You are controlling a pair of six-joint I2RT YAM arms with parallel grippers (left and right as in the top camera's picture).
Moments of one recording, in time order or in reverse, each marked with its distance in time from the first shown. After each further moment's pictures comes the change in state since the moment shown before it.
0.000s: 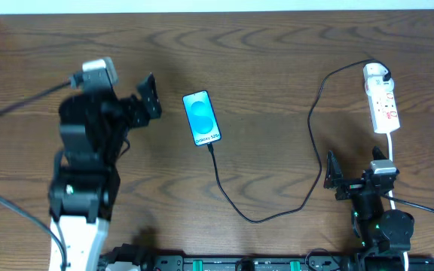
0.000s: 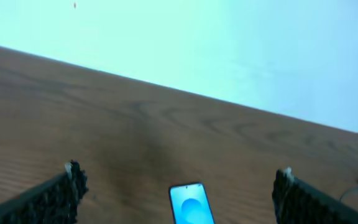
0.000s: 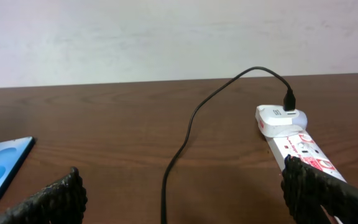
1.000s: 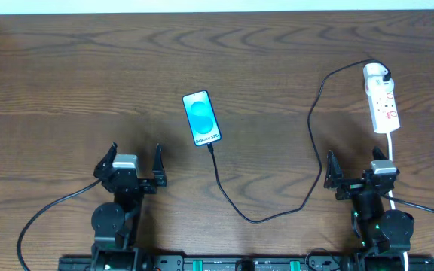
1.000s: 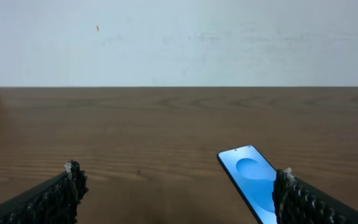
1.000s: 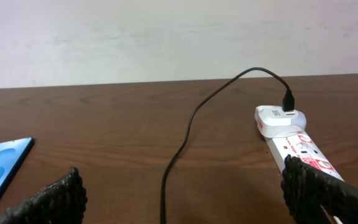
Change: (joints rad) left arm 0.001 -0.767 -0.858 0.340 -0.050 0.279; right arm 0.000 -0.002 0.000 0.000 0.003 0.000
